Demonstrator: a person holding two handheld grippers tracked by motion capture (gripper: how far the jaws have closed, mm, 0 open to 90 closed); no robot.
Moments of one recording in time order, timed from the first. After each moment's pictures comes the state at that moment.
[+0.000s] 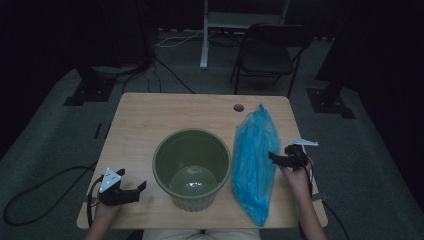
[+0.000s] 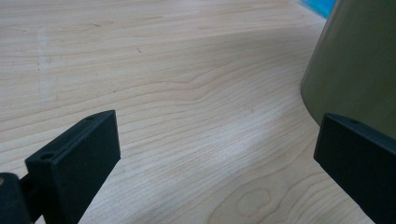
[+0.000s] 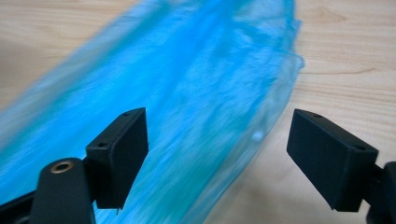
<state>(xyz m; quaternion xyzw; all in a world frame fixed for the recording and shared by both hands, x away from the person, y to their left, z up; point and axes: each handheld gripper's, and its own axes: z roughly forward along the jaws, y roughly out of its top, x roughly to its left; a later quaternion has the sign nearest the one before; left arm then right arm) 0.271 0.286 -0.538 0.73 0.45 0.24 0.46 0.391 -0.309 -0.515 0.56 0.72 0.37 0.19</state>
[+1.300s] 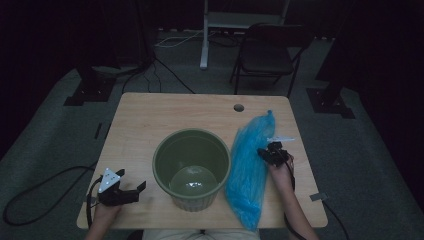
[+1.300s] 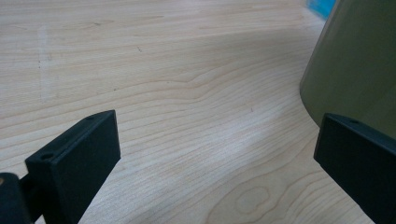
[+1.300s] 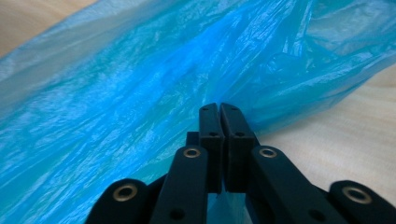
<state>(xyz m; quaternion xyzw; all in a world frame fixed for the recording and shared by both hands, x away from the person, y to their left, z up) 0.270 0.287 -0.538 0.72 0.45 0.24 0.46 0.419 -0.263 -0.540 0.51 0.77 0.36 0.15</state>
